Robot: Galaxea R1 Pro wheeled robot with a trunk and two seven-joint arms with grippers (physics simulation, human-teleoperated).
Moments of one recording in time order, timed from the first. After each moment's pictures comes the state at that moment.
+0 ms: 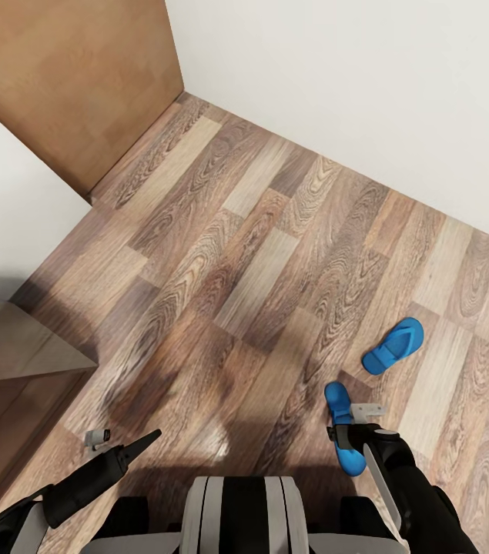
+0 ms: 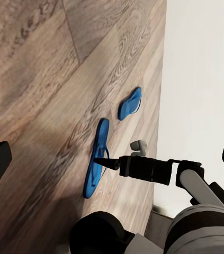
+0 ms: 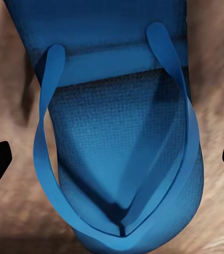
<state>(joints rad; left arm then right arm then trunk) -0.14 0.12 0.26 -1.25 0.55 0.61 -1.14 -0.38 -0.04 -0.01 -1.15 0.01 0.70 -0.01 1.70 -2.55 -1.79</state>
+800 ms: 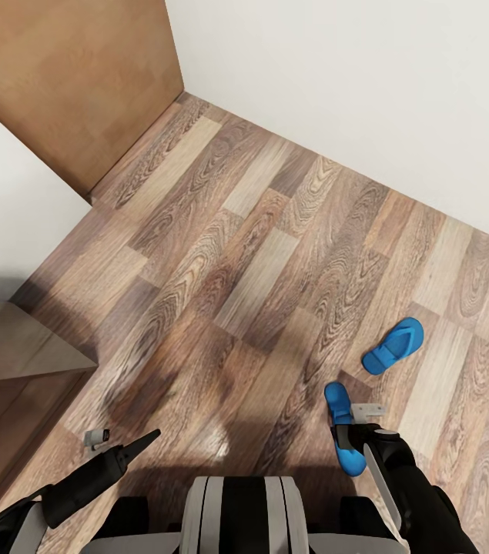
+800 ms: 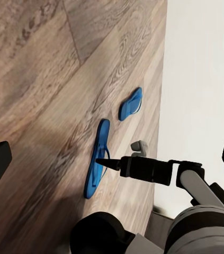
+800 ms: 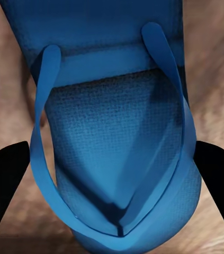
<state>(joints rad) -0.14 0.13 0.27 -1.25 0.55 0.61 -1.14 -0.38 -0.04 -0.01 -1.15 0.02 0.70 -0.01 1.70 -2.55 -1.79</state>
